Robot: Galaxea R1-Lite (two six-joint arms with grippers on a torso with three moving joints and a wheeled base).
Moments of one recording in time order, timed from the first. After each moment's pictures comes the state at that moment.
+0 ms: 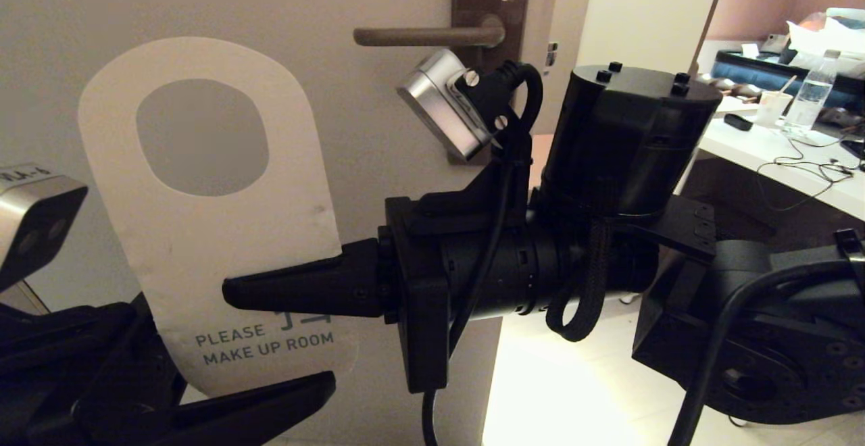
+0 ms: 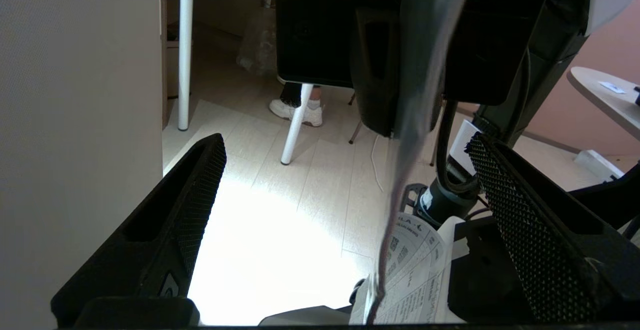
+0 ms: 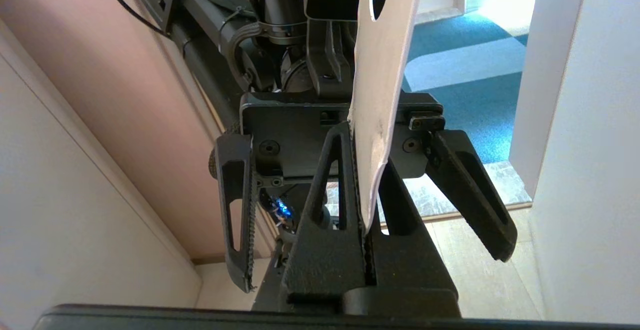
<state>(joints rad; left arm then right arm) -0.61 1.10 -0.45 -0.68 -0.56 -0.29 0.94 1.85 -1.22 -0.73 0.82 0.31</state>
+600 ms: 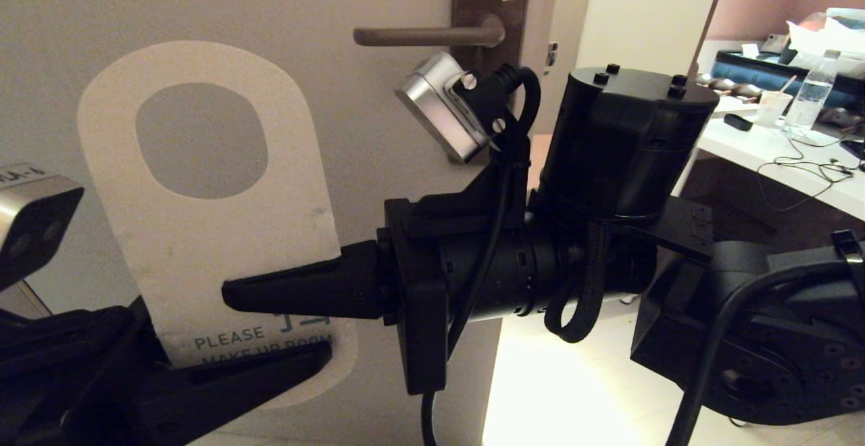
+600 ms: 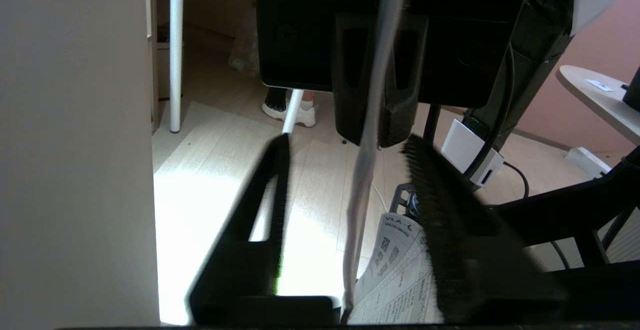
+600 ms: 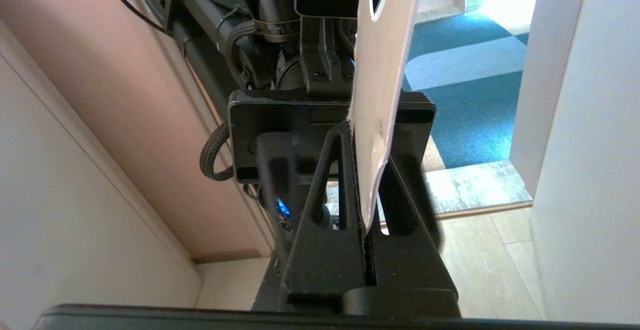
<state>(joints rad) -0.63 1.09 -0.45 -0.68 -0.56 -0.29 0.93 1.86 -1.22 -0.73 0.83 0.31</state>
